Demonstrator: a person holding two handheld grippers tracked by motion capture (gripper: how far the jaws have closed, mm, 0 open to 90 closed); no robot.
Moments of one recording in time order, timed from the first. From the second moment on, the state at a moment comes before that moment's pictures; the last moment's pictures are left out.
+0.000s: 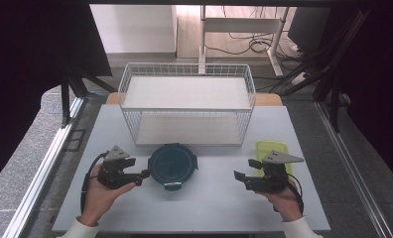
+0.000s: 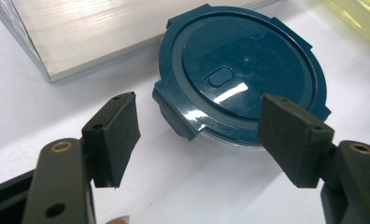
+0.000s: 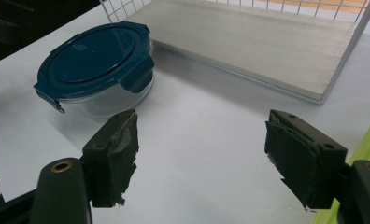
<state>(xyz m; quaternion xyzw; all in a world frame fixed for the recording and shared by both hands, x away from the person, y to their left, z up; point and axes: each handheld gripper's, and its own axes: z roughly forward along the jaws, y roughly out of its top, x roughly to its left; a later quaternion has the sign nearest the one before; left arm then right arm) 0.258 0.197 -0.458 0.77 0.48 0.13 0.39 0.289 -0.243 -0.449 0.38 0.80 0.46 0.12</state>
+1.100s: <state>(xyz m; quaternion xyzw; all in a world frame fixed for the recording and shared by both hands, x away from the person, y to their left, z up) 0.257 0.201 -0.458 0.77 0.48 0.13 0.39 0.285 -0.238 -0.450 0.38 0.80 0.45 0.12</state>
